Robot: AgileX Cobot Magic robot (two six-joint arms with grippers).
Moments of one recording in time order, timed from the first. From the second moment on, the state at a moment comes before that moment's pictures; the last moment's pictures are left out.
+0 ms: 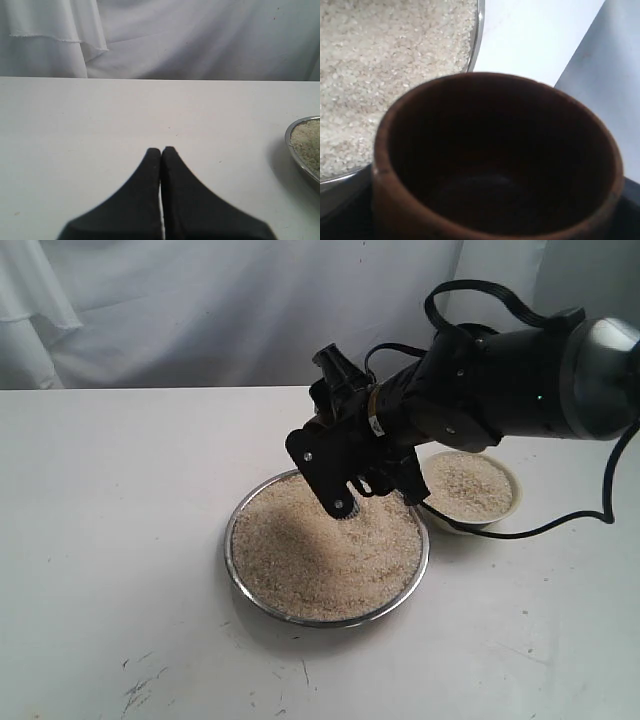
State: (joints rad) left arm 0.01 0.01 0.00 -0.04 0.29 0.01; right arm 0.75 1.85 -1.24 -0.59 0.33 -1.15
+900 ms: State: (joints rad) left arm 0.01 0.01 0.00 -0.04 0.29 0.01; right arm 0.85 1.98 -1.25 -1.12 0.78 -0.78
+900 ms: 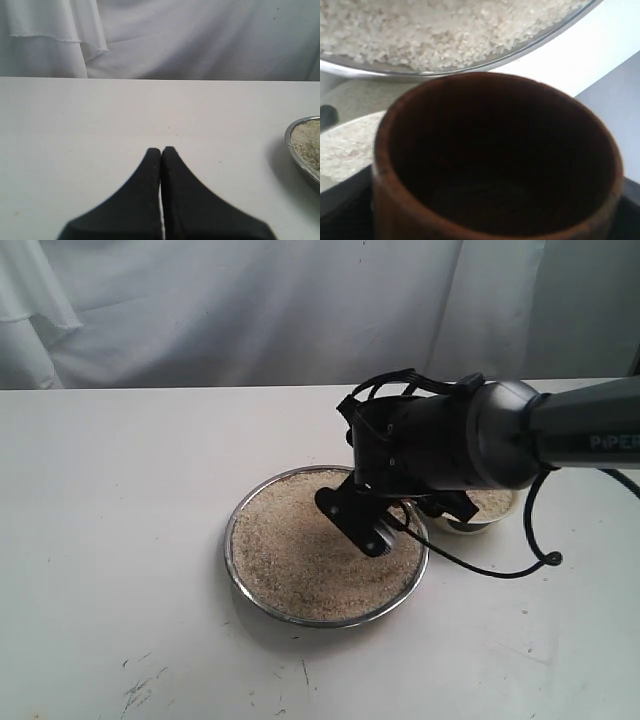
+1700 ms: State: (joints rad) left arm 0.01 0.01 0.00 -0.04 0.29 0.01; right arm 0.88 2.03 -1.25 -1.05 0.88 -0.77
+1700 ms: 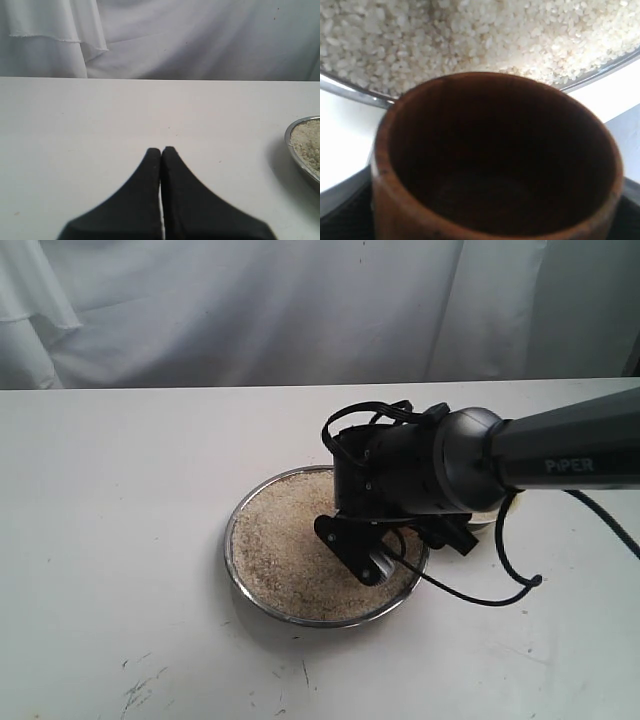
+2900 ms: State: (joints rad) left arm 0.01 0.01 0.00 -0.04 0.29 0.01; right arm 0.94 2.10 -1.25 -1.08 0.92 -0.74
